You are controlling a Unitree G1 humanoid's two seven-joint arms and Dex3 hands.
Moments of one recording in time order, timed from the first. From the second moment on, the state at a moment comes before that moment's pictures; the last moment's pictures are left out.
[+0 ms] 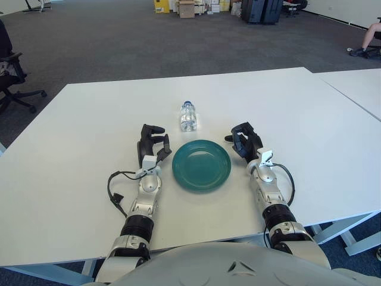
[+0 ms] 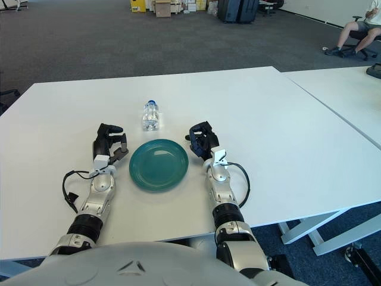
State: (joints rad) left arm -0.09 -0.06 0.04 0.55 0.20 -0.46 0.41; right arm -0.21 0.07 -0.03 0.67 0.02 -0.40 0.02
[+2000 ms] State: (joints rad) left arm -0.74 0.47 -0.27 0.93 0.85 -0.45 0.78; right arm -0.28 0.07 -0.06 0.76 0.03 -0.41 0.04
